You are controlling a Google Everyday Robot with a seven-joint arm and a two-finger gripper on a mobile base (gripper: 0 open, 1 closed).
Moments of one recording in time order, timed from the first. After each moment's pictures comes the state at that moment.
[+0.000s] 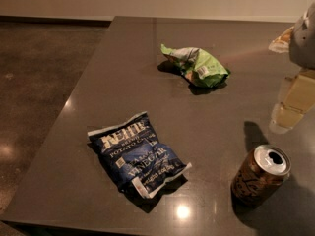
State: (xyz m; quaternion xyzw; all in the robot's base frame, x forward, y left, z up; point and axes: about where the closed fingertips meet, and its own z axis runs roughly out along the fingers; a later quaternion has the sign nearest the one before) arm 0.438 -0.216 0.977 -0.60 0.78 -0.04 0.16
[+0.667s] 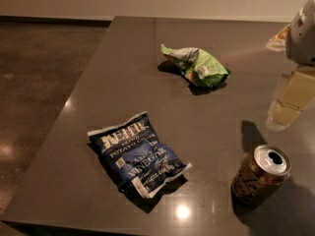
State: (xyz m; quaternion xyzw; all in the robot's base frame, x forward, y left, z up) arm 0.440 -0.212 0.980 -0.60 0.78 -0.03 0.16
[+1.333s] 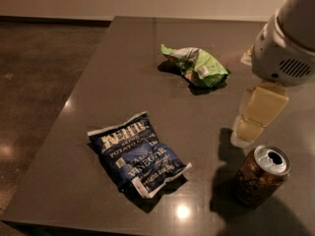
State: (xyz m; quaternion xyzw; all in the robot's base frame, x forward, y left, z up) arm 0.418 -0.154 0.966 -0.59 0.79 0.00 0.15
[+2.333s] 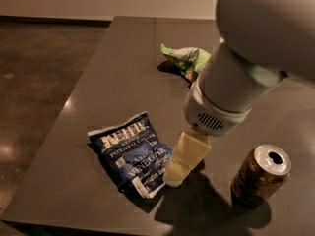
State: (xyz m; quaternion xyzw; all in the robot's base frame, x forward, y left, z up) arm 0.384 -0.060 0.899 -0.55 0.82 0.05 0.14
